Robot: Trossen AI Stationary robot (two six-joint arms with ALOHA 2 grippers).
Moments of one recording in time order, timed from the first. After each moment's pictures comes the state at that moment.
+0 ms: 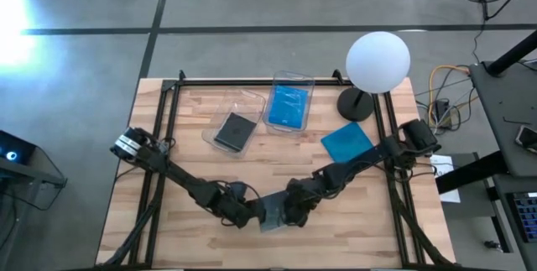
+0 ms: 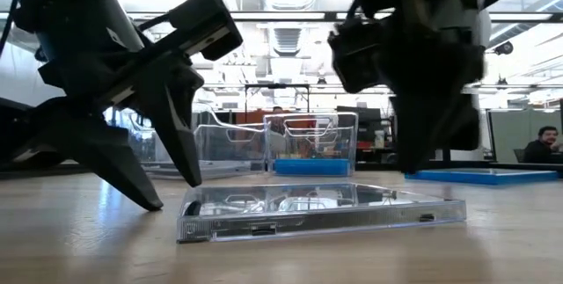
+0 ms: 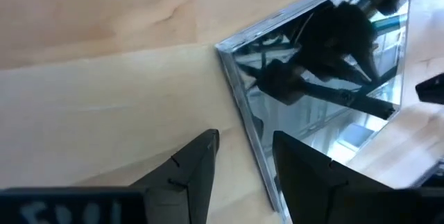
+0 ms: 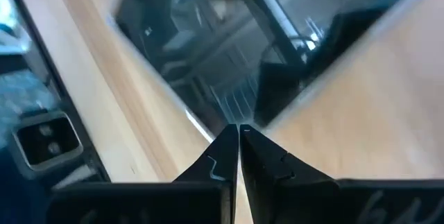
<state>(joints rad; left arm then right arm) -0.55 1.89 0.99 -0.19 -0.20 -2.00 0.35 1.85 1.06 -0.22 -0.22 1.07</state>
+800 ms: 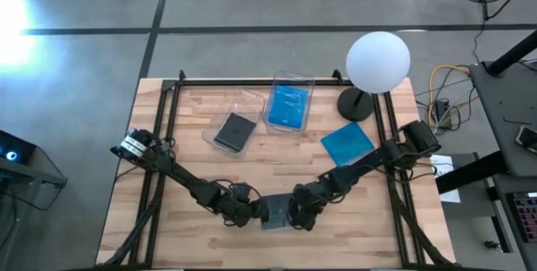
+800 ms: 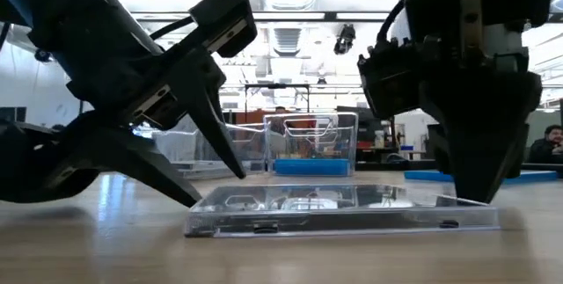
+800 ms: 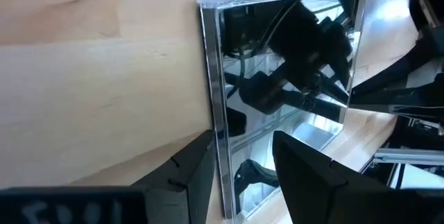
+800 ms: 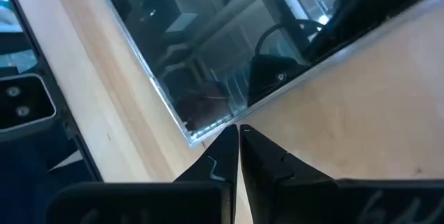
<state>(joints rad) -0.50 1.90 0.94 0.11 -0.30 -1.98 0.39 1.85 0.94 -0.10 -0.26 1.09</state>
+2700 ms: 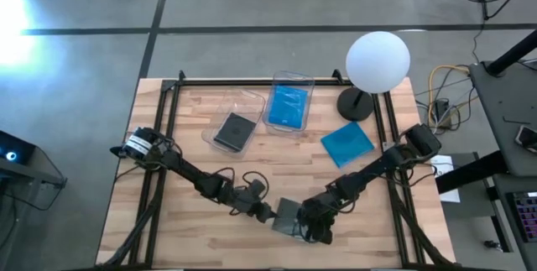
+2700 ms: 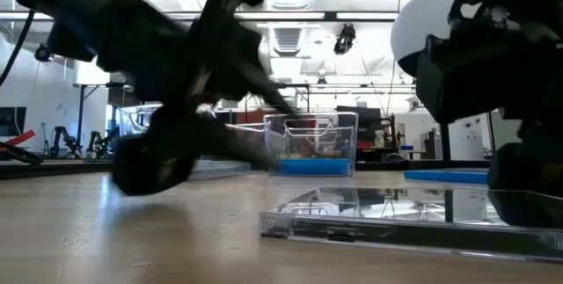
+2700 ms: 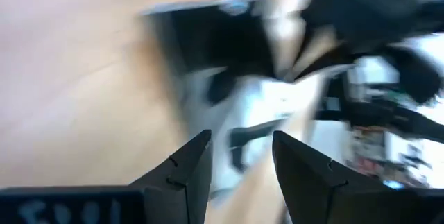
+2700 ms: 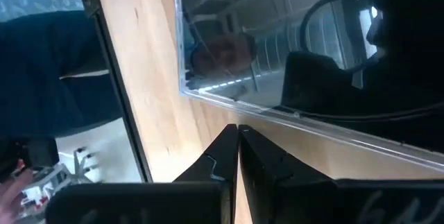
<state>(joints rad) -0.43 1.88 0.87 0.51 -0.12 -1.40 0.49 1.86 0.85 0.03 -0.46 0.98</state>
